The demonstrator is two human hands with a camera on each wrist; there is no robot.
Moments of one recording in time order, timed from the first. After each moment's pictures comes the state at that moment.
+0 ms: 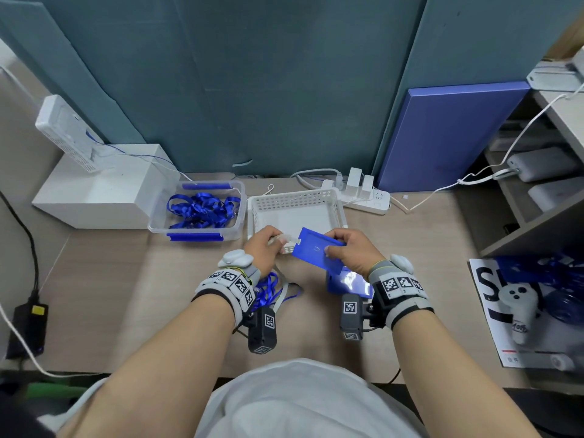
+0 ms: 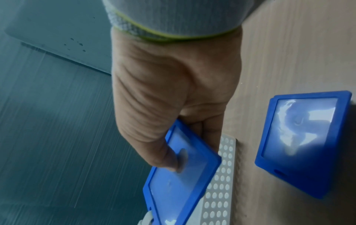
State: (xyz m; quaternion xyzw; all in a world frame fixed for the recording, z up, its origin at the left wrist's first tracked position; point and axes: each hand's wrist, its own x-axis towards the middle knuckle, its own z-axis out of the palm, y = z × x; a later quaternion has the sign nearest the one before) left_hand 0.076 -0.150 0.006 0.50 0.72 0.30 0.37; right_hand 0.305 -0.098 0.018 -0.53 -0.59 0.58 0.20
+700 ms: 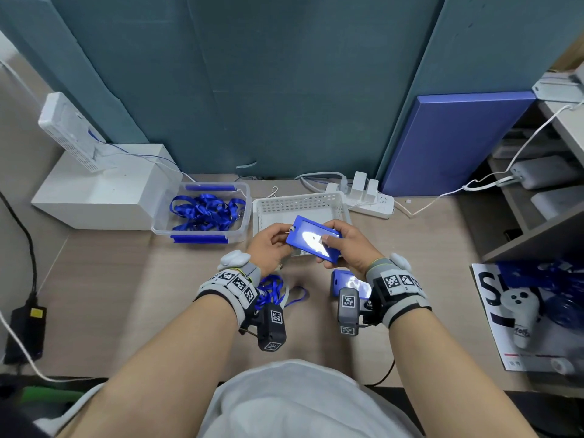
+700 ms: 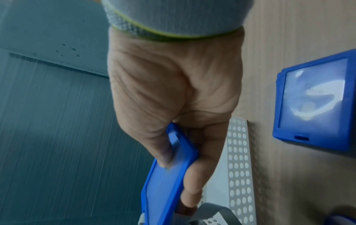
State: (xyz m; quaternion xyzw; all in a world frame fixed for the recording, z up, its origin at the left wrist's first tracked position) left_hand 0.068 -0.146 0.018 0.44 0.63 0.41 0.50; right_hand 0.273 -0.099 0.043 -0.50 -0.47 0.69 0.23
